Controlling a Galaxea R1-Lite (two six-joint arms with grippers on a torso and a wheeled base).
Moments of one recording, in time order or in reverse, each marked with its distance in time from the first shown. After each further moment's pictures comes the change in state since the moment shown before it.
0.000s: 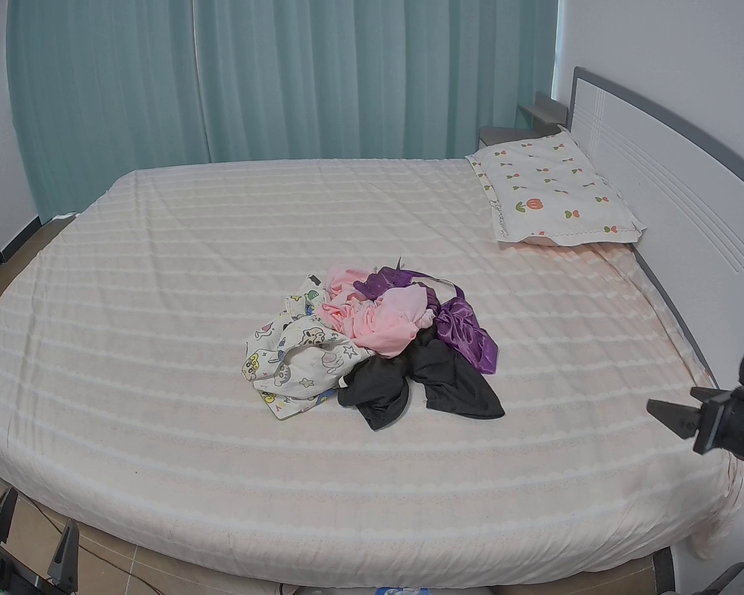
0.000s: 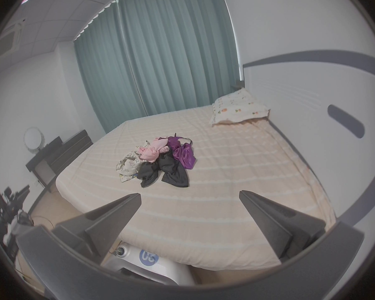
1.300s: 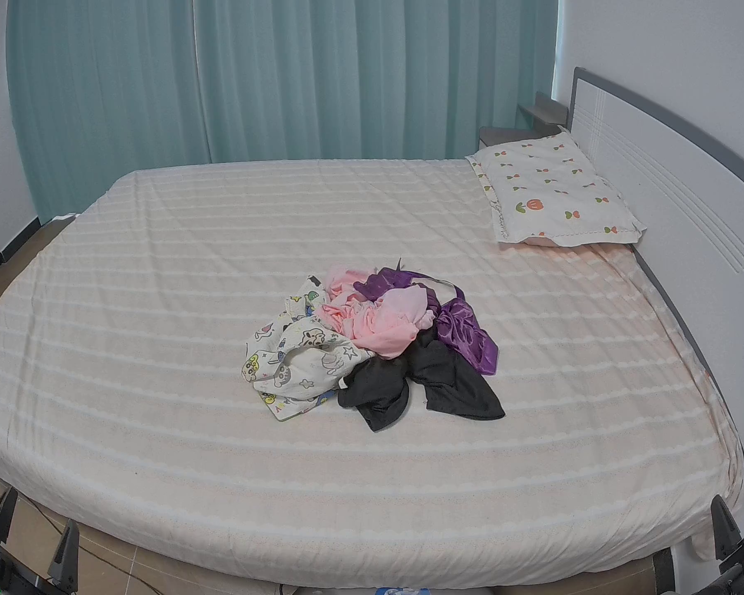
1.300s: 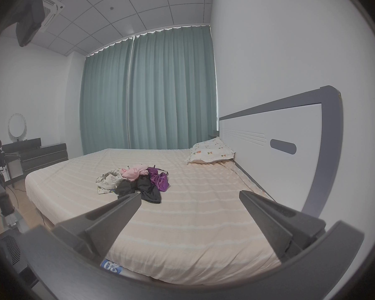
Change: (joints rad) left arm 0.000 0.000 0.000 0.000 0.000 0.003; right arm -0.138 -1.154 0.319 0.411 -0.104 -0.179
